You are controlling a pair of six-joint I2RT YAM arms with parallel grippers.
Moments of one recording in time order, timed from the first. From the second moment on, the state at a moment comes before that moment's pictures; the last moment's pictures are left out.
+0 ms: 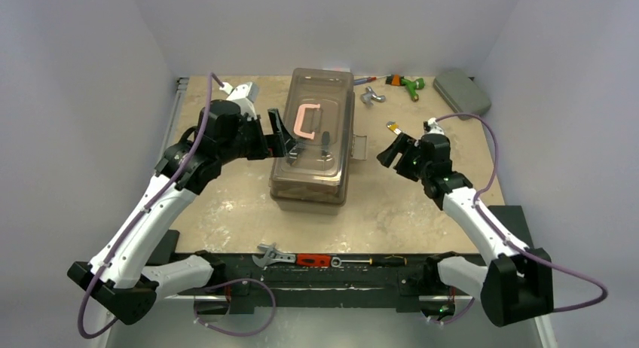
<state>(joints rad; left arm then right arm) -0.57 1.11 1.37 -0.75 0.04 -0.57 0.25 1.08 0.71 -0.21 -0.06 0.65</state>
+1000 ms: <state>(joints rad) -0.35 1.49 1.32 -0.56 0.31 -0.57 0.14 1.96 0.69 0.80 -0.66 1.09</state>
